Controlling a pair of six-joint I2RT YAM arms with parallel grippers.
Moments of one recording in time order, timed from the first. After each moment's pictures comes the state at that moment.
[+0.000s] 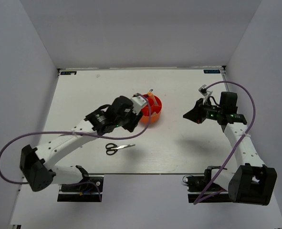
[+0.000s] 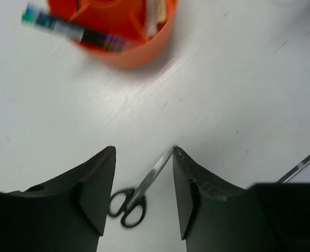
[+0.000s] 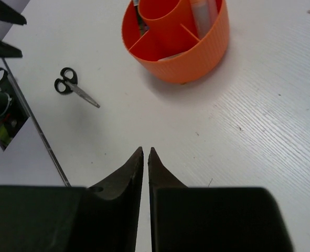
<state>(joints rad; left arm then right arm) -0.87 1.31 1.16 -0.59 -0.13 -0.01 -0.04 1.11 0.83 -0.44 -0.98 -0.16</state>
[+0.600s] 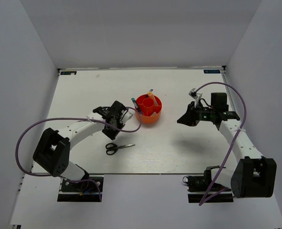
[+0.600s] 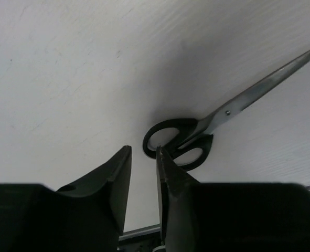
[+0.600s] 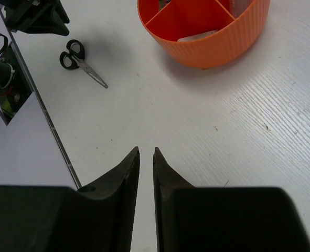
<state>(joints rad) -0.63 1.48 0.99 -0.81 -0.11 0.10 0.07 1.19 0.84 -0.48 -0.96 -0.23</state>
